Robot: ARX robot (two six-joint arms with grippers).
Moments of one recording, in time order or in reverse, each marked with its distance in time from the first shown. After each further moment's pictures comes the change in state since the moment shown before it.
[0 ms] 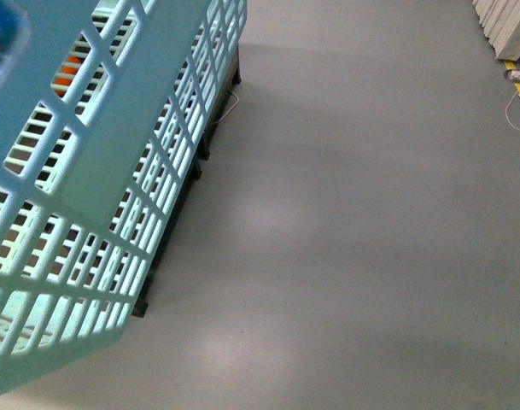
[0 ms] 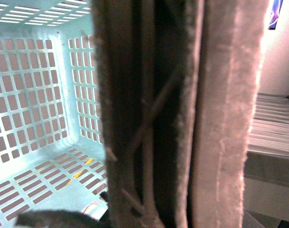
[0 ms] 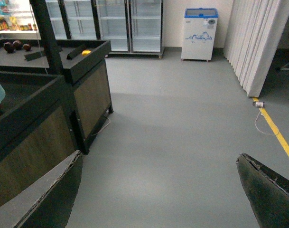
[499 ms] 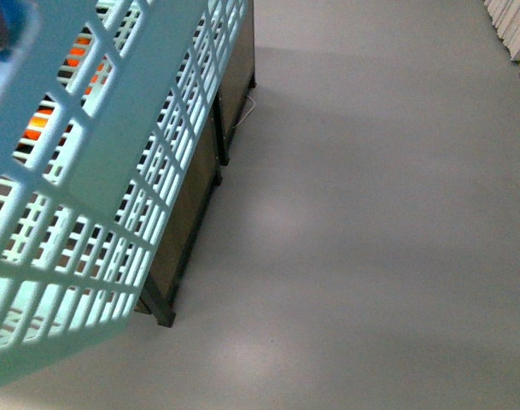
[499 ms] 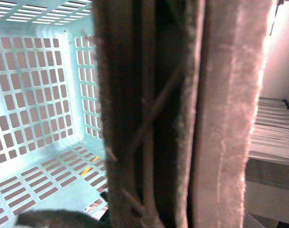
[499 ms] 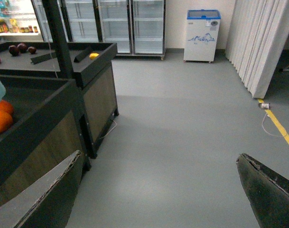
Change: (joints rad) left arm -0.005 -0.003 0.000 0.000 -0.007 -0.002; right arm 0.000 0.000 0.000 0.000 0.003 0.000
